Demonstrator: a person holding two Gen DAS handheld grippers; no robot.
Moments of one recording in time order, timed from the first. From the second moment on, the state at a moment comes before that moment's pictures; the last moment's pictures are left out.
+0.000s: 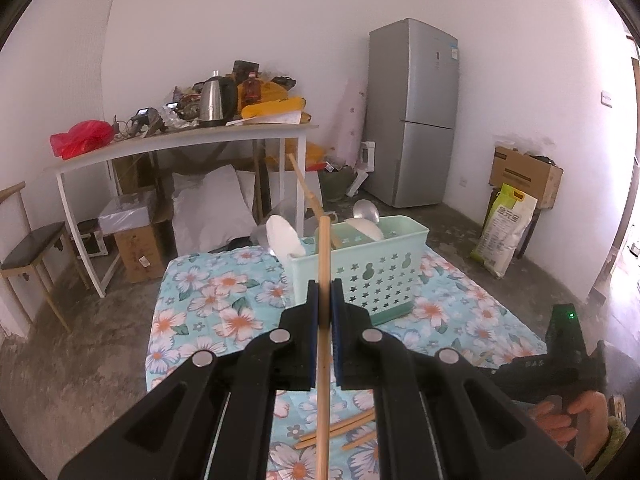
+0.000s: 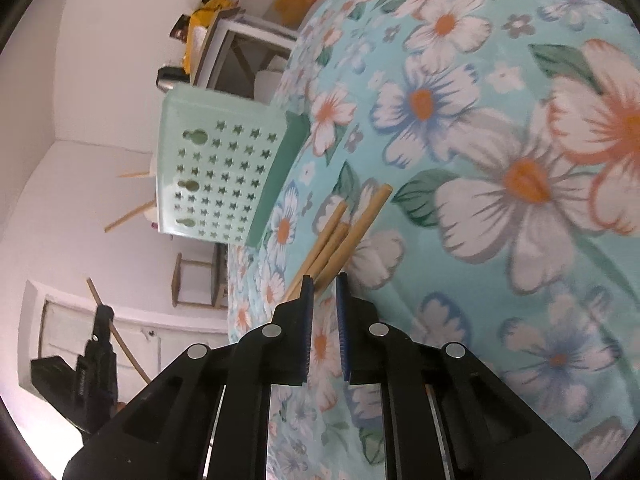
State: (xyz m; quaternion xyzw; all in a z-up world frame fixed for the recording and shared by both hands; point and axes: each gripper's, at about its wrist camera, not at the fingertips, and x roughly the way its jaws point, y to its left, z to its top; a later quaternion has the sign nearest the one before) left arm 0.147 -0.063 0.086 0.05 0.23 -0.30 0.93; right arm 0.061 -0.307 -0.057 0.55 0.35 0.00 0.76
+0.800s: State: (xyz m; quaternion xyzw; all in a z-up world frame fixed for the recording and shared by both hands) left arm 0.158 -0.059 0.099 0.00 0.23 -0.31 0.92; right arm 0.051 -0.340 -0.057 0.58 0.33 -0.04 0.74
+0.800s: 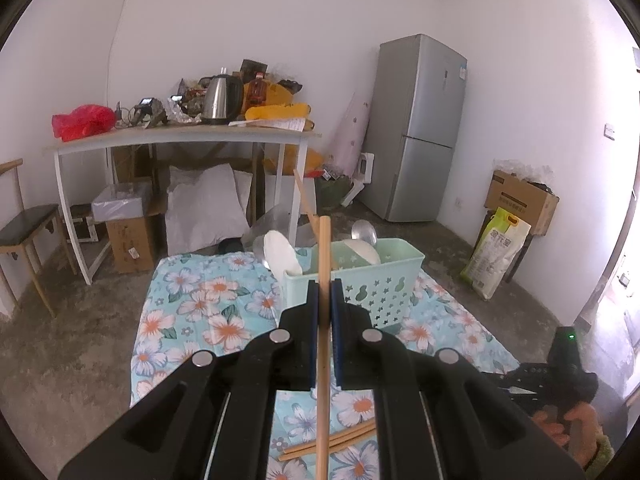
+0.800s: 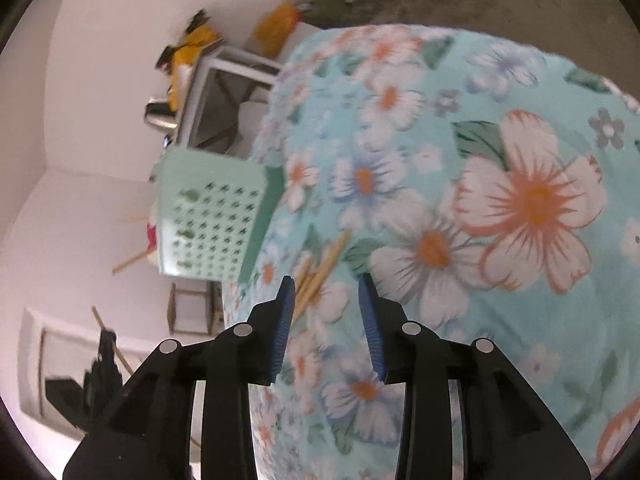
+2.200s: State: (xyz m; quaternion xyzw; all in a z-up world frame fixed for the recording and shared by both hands) left arm 0.183 -0.064 0.195 -0.17 0.12 -0.35 0.91; right arm 0.037 -0.299 0.090 0.36 0.17 -0.03 0.92
